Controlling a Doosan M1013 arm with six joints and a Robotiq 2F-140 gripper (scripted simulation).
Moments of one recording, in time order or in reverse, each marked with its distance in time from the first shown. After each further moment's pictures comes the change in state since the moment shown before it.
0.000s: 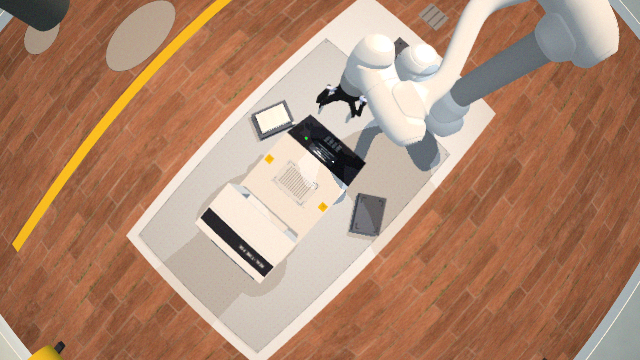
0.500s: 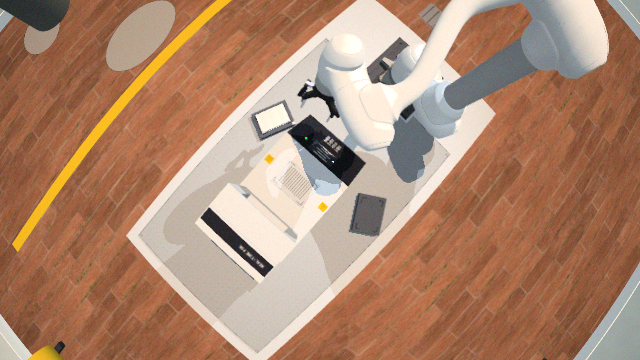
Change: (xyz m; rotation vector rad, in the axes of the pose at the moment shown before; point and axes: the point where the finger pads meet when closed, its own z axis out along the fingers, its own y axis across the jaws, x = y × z) arm 0.008 0.065 0.003 0.013 -0.070 0.236
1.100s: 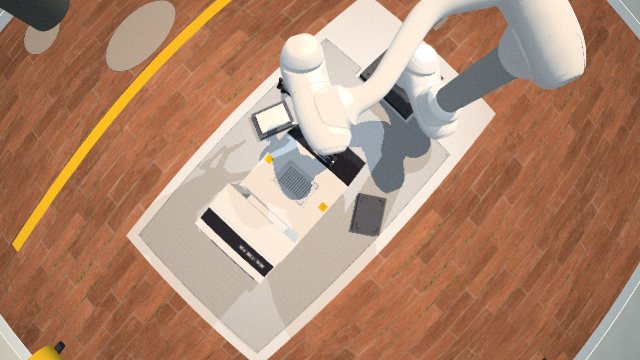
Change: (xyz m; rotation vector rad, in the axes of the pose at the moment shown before) arm 0.028 0.073 0.001 0.016 -0.088 0.290
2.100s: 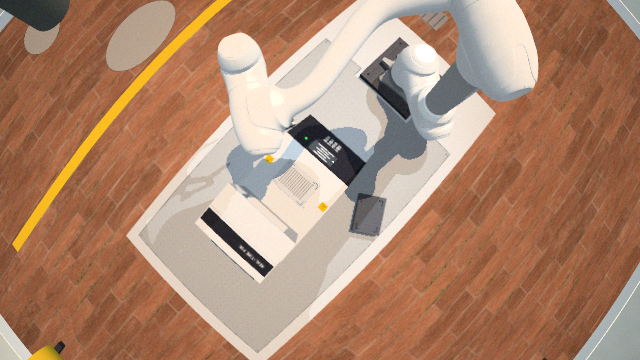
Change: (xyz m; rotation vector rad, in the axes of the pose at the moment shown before) arm 0.068 0.088 -0.005 0.020 -0.114 0.374
